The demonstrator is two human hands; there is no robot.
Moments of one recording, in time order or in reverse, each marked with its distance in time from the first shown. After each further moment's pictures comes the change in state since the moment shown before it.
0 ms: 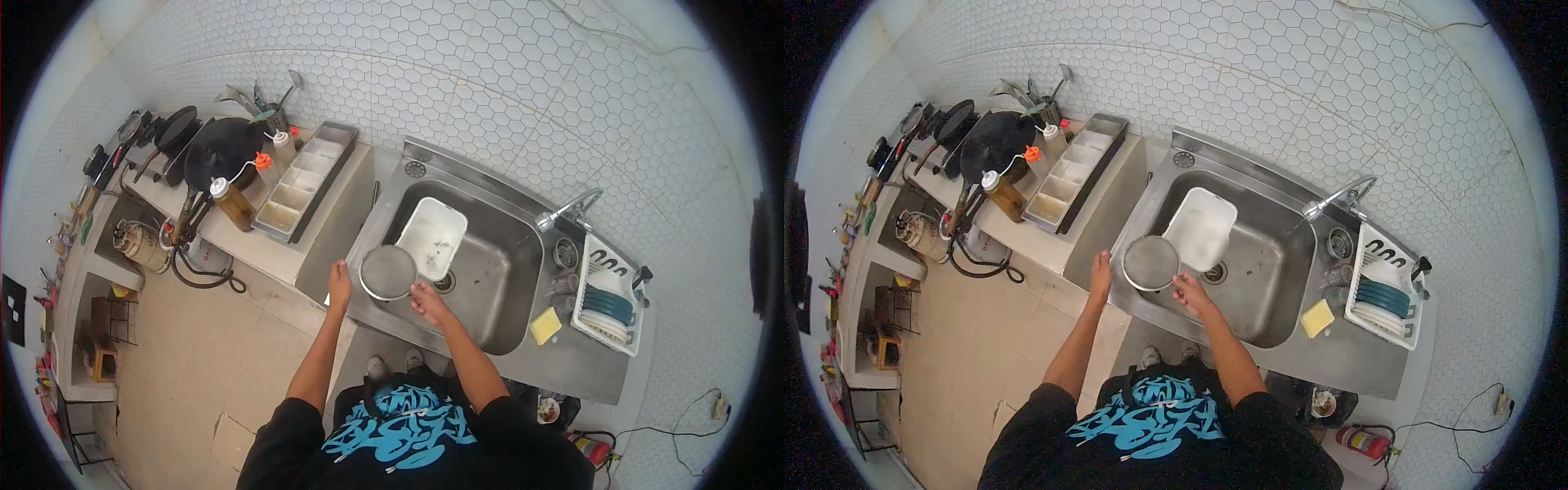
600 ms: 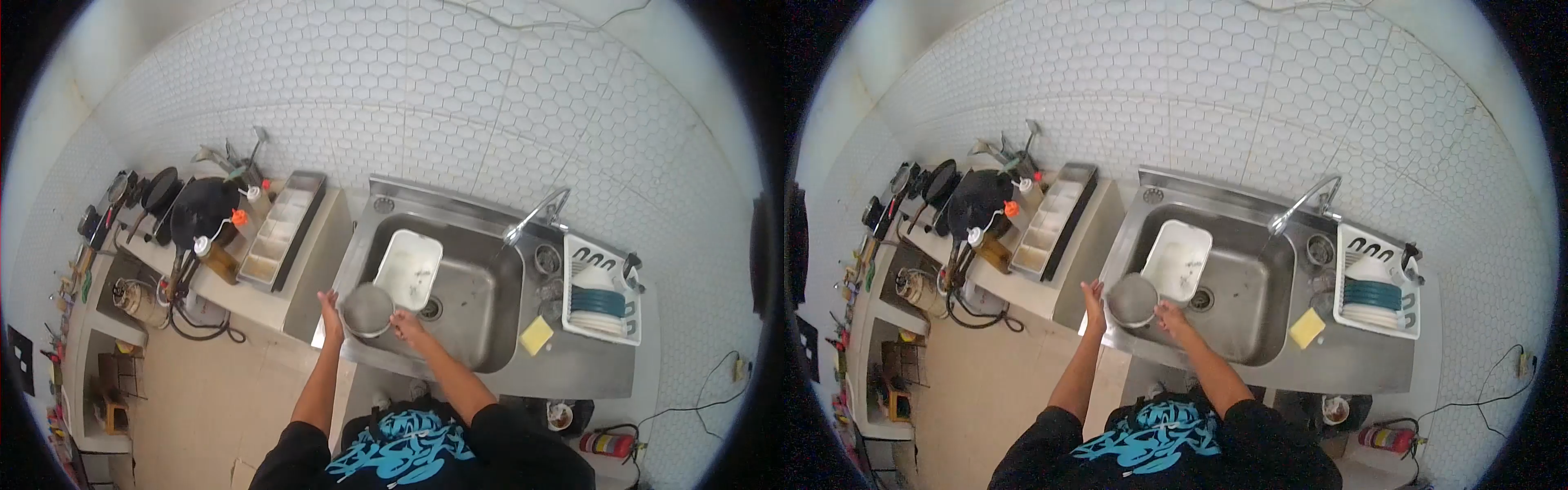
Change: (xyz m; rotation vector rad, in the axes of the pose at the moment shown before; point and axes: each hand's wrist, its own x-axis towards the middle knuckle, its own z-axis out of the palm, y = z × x) left_hand 0.001 0.032 0.041 -0.419 -0.107 -0.204; right_hand 0.028 0.006 -0.018 -0.042 0.055 -0.019
